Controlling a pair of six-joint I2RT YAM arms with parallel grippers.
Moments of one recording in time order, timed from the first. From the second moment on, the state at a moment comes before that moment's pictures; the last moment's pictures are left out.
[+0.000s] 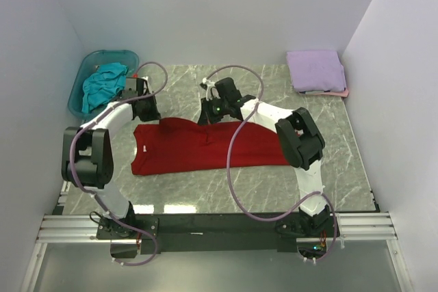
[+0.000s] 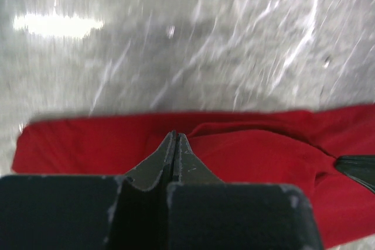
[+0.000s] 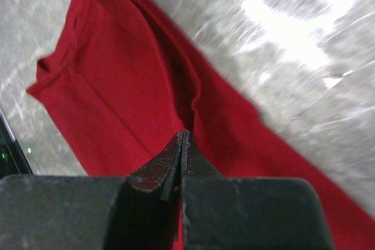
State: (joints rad) left arm -0.08 1.72 1.18 -0.35 0.16 -0.32; right arm 0.60 2.10 1.54 -0.16 -0.50 0.26
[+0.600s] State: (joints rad) left arm -0.08 1.49 0.90 -0.40 0.11 -0.43; right arm 0.64 2.05 1.44 -0.24 -0.50 0.20
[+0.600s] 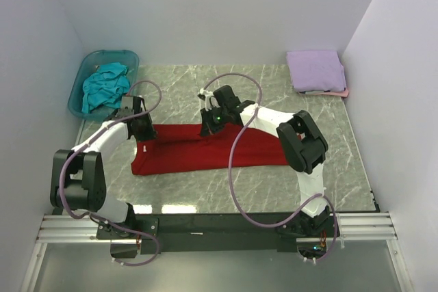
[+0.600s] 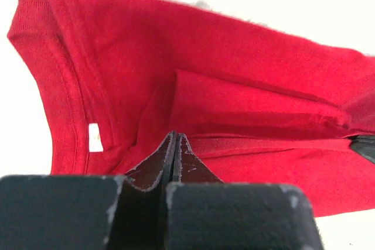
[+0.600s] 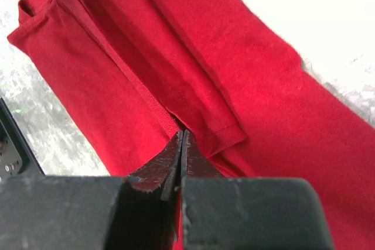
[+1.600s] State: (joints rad) left arm -0.08 1.20 0.78 -0.49 0.11 -0.54; right arm 0.68 1.94 1.37 -0.37 -0.55 0.14
